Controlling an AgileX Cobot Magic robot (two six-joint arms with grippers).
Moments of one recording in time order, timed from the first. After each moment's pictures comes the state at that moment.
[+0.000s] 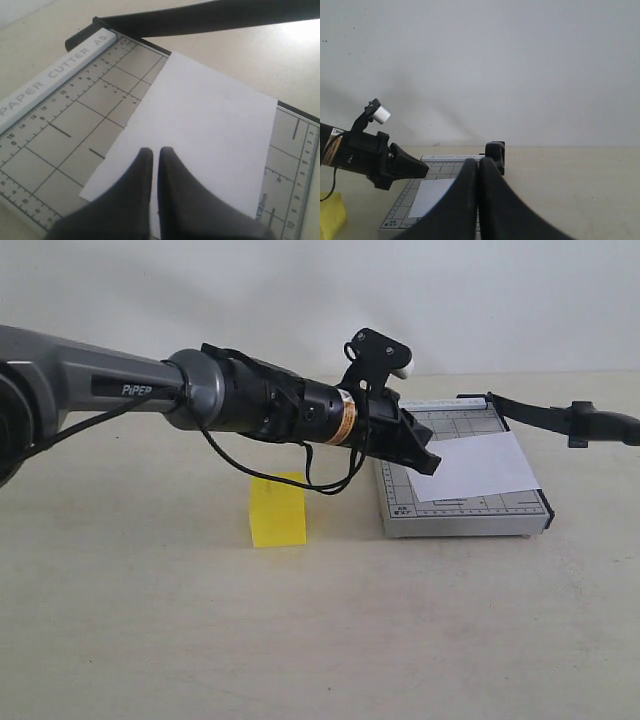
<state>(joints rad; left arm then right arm) -0.76 2.35 -1.69 1.54 -0.35 -1.39 0.14 0.01 0.00 0.19 0.00 -0.14</state>
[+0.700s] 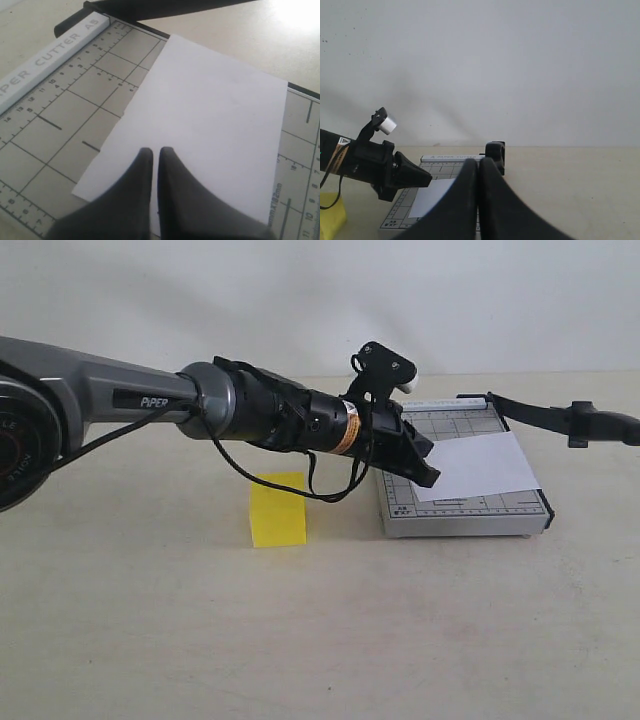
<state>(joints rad) -0.77 2.40 -1.73 1.59 -0.36 -1.38 0.14 0.01 0.00 0.19 0.00 -0.14</state>
